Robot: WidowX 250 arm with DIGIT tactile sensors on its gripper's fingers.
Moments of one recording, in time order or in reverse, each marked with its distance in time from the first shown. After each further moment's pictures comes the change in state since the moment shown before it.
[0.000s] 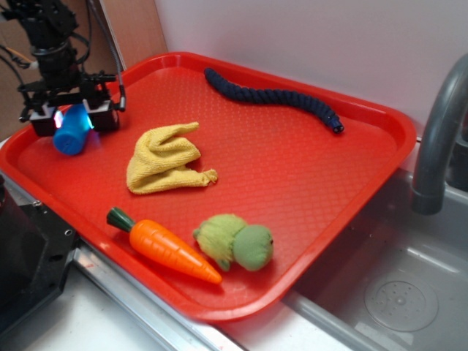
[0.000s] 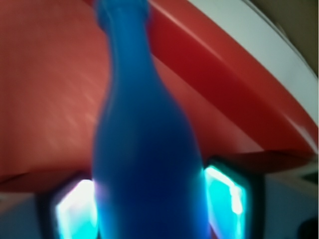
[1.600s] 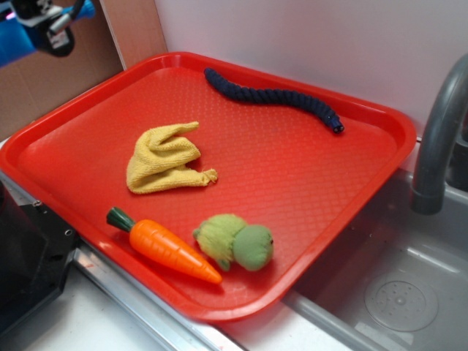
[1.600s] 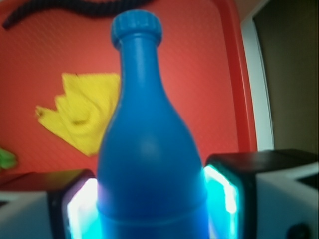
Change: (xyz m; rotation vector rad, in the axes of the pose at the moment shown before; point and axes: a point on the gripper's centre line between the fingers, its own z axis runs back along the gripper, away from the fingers) arm -0.084 -0.028 0.169 -0.146 -0.116 -0.797
